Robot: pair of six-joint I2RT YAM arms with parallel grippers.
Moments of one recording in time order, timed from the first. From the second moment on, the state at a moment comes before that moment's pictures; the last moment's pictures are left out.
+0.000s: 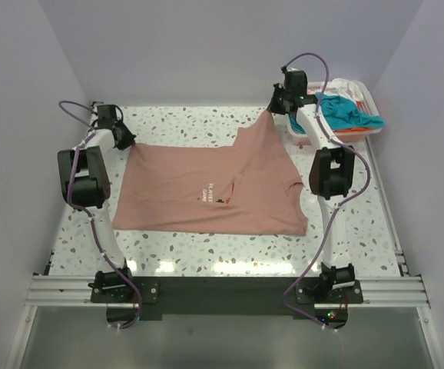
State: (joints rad) left arm 0.16 2.19 1.59 -0.25 0.04 -0.54; right arm 0.18 2.49 2.37 -0.52 -0.08 0.32
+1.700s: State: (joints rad) left arm 0.20 1.43 0.77 -0.20 -0.10 -0.41; right arm 0.21 1.25 0.94 -0.50 -0.14 0.33
